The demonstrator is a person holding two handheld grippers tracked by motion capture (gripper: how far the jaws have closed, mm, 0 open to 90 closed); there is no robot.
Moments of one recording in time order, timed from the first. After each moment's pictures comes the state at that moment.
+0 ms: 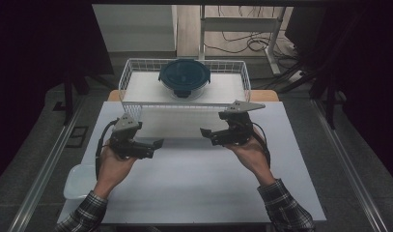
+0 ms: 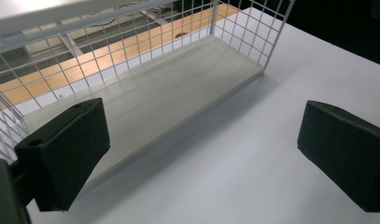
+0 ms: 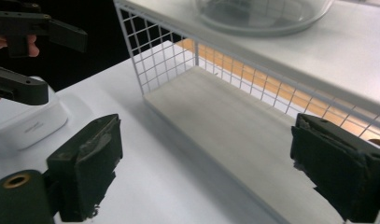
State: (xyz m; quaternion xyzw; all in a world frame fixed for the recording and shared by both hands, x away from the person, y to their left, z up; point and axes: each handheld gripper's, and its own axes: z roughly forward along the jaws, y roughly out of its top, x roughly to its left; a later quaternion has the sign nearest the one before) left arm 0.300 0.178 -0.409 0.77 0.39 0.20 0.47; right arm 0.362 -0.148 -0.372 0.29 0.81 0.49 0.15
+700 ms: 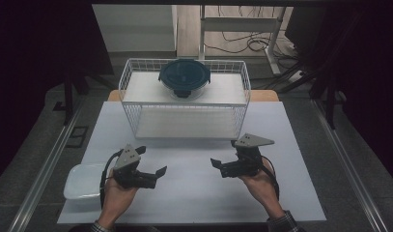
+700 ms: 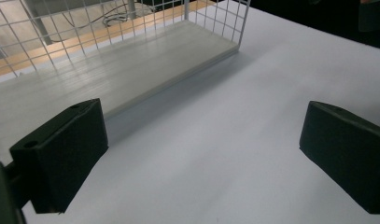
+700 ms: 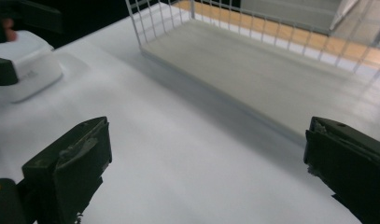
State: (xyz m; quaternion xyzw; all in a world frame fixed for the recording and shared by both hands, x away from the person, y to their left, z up) left arm 0.249 0.166 -0.470 0.76 0.37 0.21 0.49; right arm 0.309 -0.184 -0.435 0.32 0.81 0.47 0.15
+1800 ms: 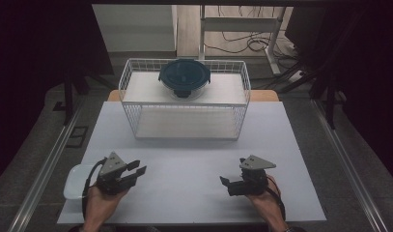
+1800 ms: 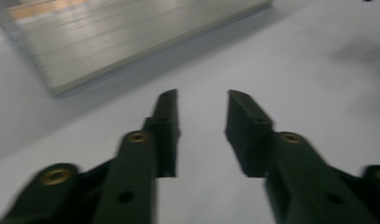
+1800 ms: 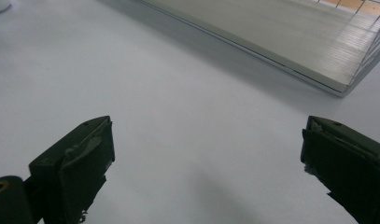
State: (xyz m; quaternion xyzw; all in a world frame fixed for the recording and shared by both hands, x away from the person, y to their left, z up) left arm 0.235 0.218 -0.479 0.77 0.44 0.21 0.42; right arm 0.286 -0.209 -0.490 0.33 0.83 0.42 0.19
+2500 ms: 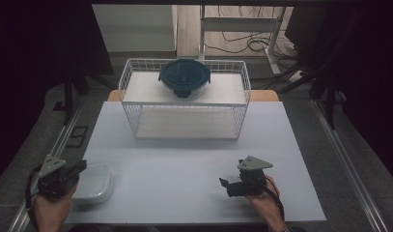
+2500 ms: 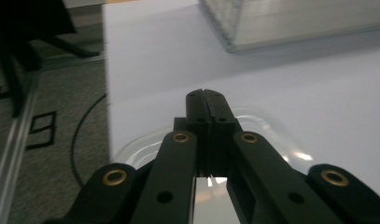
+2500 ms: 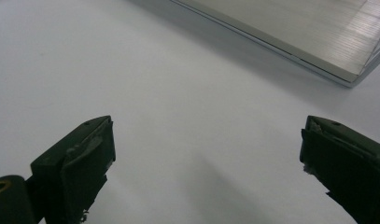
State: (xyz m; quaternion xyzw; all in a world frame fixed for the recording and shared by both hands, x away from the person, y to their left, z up) left arm 0.202 0.339 -0.482 0.67 0.58 0.29 0.37; right arm 0.287 -0.206 -0.496 0.33 0.84 0.40 0.18
